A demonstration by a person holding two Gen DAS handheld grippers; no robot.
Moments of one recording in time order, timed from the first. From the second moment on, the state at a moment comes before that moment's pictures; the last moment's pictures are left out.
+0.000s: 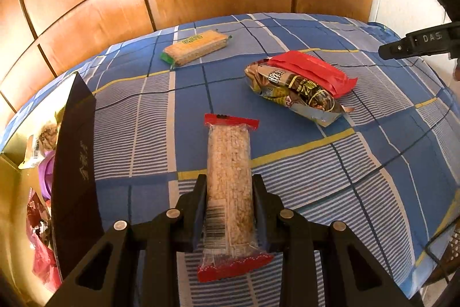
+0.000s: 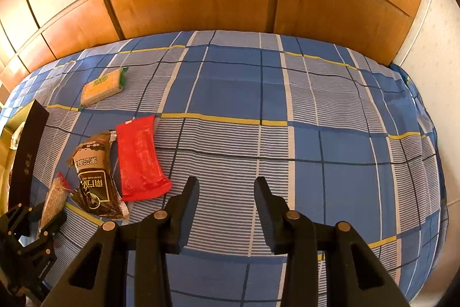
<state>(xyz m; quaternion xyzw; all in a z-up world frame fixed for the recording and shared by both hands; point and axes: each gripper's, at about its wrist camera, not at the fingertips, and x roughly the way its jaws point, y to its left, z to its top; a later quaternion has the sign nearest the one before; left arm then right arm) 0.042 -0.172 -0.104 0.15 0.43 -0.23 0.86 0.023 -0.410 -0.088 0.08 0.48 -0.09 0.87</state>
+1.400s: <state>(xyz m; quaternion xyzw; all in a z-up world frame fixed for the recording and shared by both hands) 0.034 -0.161 -0.108 0.14 0.38 -0.27 0.87 0.161 -0.324 -0.106 0.30 0.52 0.12 0.79</state>
